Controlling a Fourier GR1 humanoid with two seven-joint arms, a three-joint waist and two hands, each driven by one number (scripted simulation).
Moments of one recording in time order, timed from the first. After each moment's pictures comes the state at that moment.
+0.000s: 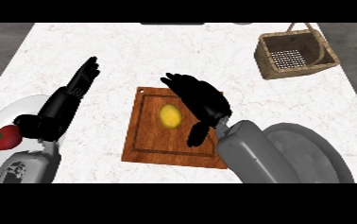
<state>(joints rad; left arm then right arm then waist) -0.17 0.30 -0.06 -1.57 0.05 -0.11 0.01 -0.54 -0.04 0.46 -1.35 0.73 0.28 0.22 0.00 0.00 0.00</state>
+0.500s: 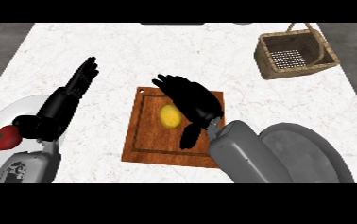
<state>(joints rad) -0.17 0.27 -0.02 -1.57 0.01 -0.14 -0.01 -0.56 0.00 0.48 -1.34 0.73 0.29 0.24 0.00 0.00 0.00</state>
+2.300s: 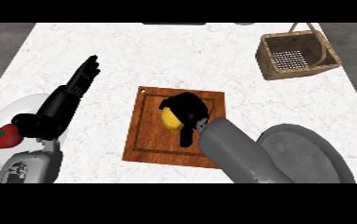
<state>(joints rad) -0.18 0.21 0.04 -1.60 -0.04 -0.22 0.03 -0.71 0.00 0.69 -0.86 0.64 0.10 0.19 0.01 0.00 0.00</state>
